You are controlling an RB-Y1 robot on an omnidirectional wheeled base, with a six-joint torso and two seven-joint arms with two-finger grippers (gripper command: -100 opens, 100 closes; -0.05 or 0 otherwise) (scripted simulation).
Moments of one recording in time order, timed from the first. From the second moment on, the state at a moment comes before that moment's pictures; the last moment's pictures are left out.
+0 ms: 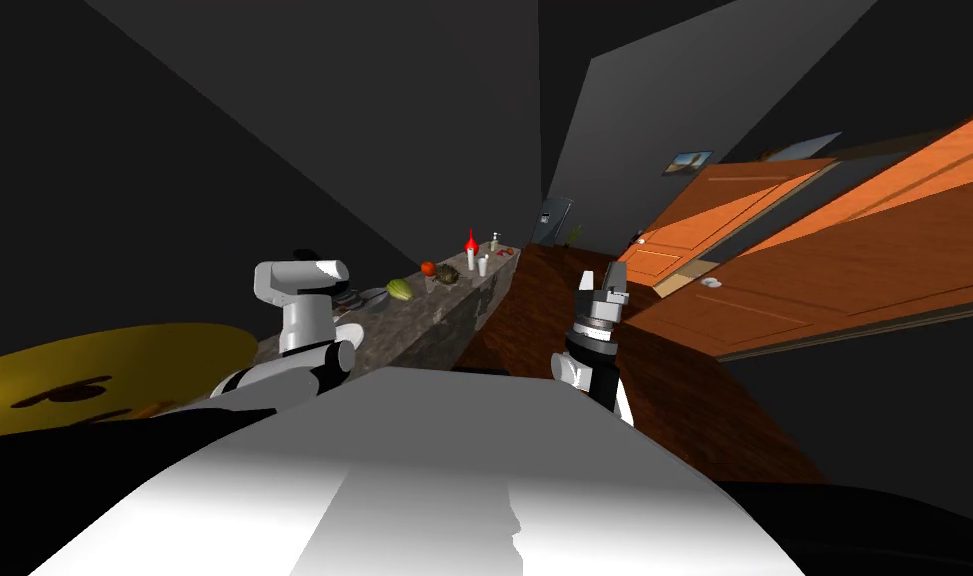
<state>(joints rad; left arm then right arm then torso) -0.38 0.63 0.61 -1.51 0.08 1.70 0.44 0.47 -0.01 -0.05 -2.36 0.03 -0.51 0.12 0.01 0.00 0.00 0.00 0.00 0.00</state>
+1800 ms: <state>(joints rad) -0.49 0.94 0.61 -1.05 0.07 1.83 0.57 0.47 -0.01 -0.05 -2.36 0.03 -0.51 0.12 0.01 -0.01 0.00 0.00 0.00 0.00</state>
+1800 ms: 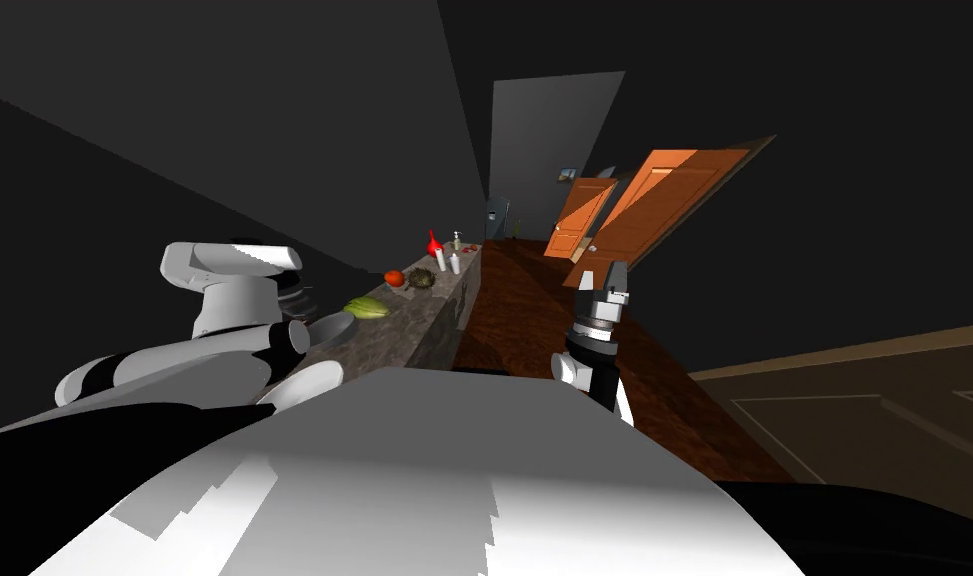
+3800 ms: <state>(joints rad) -0.53 1.06 0.63 -1.05 0.08 1.99 0.56 0.47 -0.01 -0.05 -2.36 0.03 -0.51 0.12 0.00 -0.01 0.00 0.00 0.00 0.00</state>
